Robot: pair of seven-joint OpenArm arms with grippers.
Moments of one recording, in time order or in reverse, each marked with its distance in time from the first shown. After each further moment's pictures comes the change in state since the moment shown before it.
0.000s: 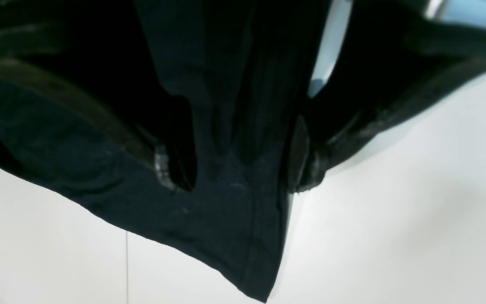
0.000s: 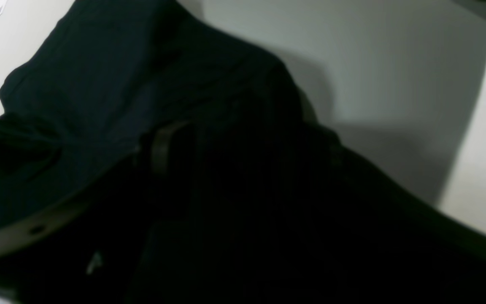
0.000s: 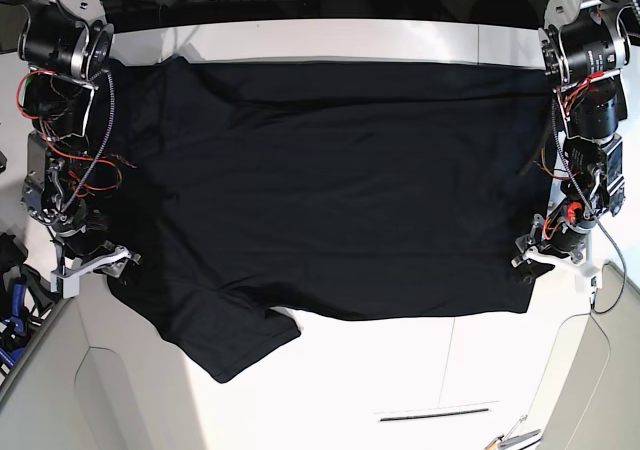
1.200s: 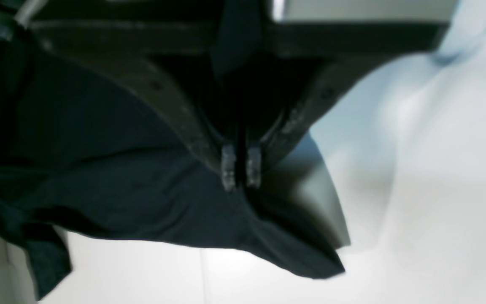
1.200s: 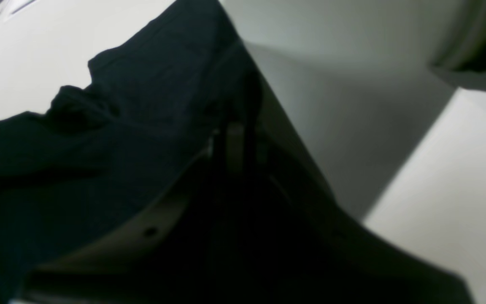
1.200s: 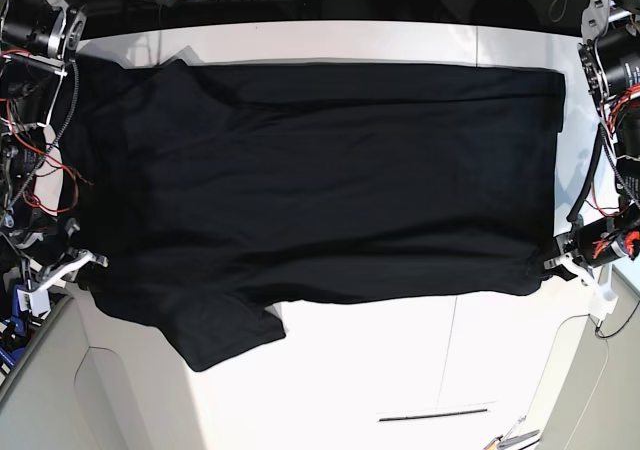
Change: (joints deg) left arm -3.5 -8.5 0.2 6.4 -20.2 -9.7 35.2; right arm -4.8 6.4 -0.1 19.7 14.1 5.6 -20.7
